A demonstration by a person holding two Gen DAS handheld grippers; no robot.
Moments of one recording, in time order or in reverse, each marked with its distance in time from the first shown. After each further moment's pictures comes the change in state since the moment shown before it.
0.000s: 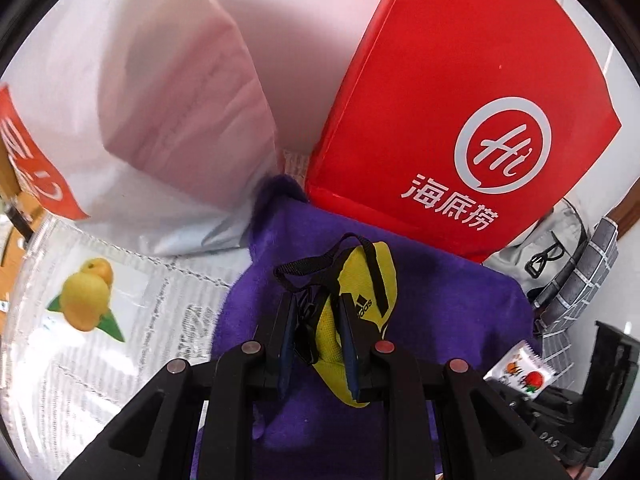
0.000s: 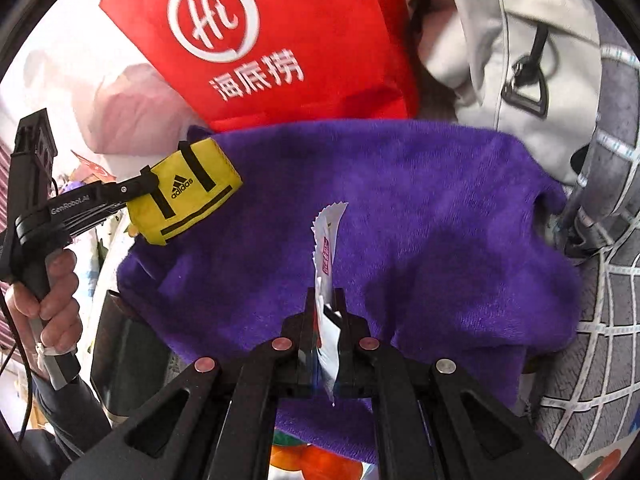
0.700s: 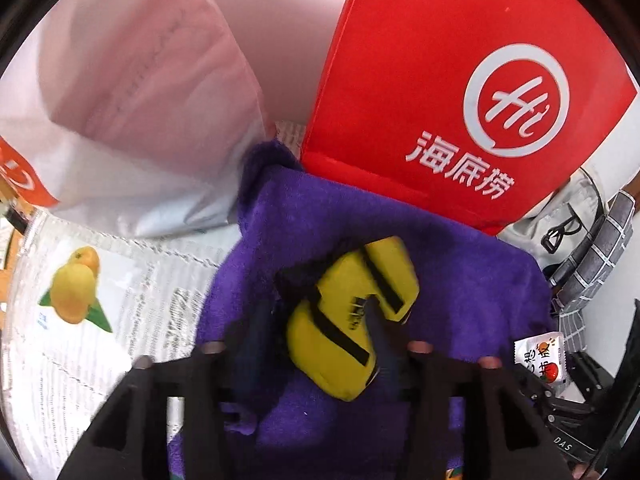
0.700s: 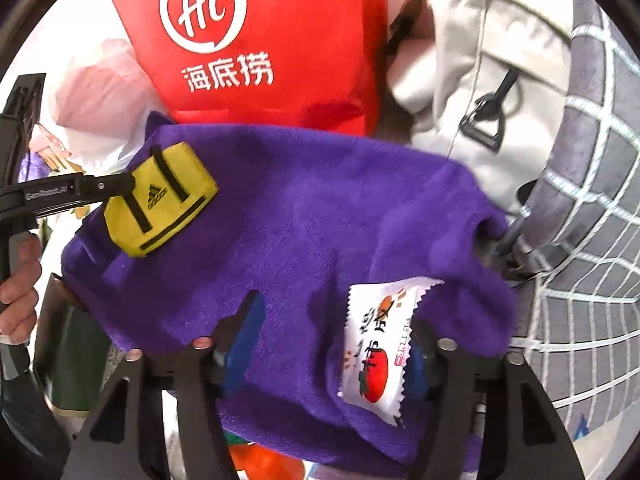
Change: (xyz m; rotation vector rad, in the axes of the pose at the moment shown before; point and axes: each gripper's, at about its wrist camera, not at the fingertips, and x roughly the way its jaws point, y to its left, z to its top) left arm 0.017 -0.018 -0.003 0.048 0.071 0.064; right arm -0.012 0.012 0.001 -0.114 -0.071 -0.285
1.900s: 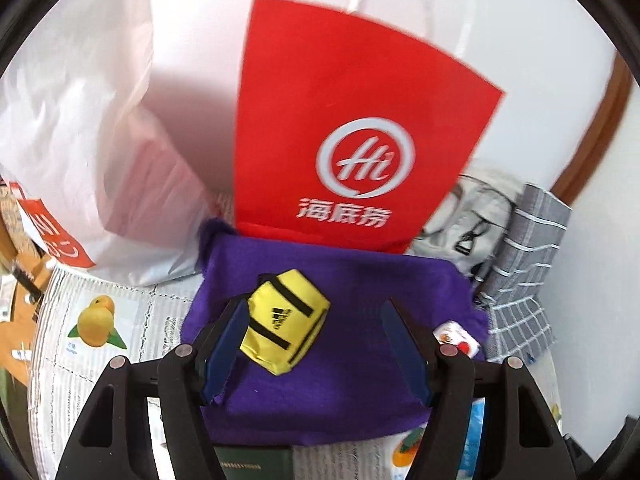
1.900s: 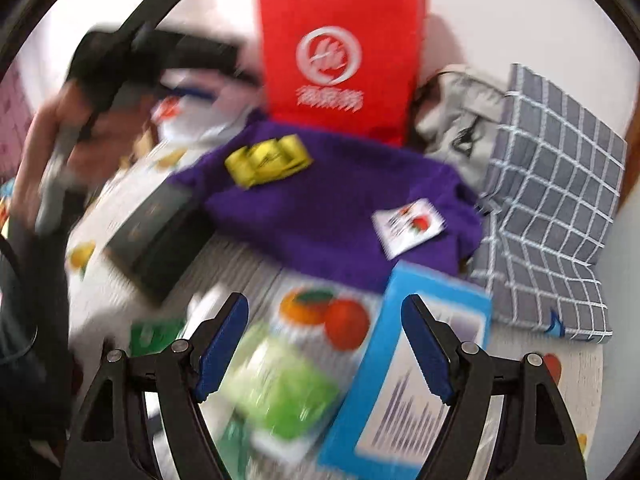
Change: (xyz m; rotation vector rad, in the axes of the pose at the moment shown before) left arm -0.101 -0.044 -0.007 0.146 -0.155 -0.114; right arm -0.128 0.060 -0.130 -0.160 -0.138 0.044
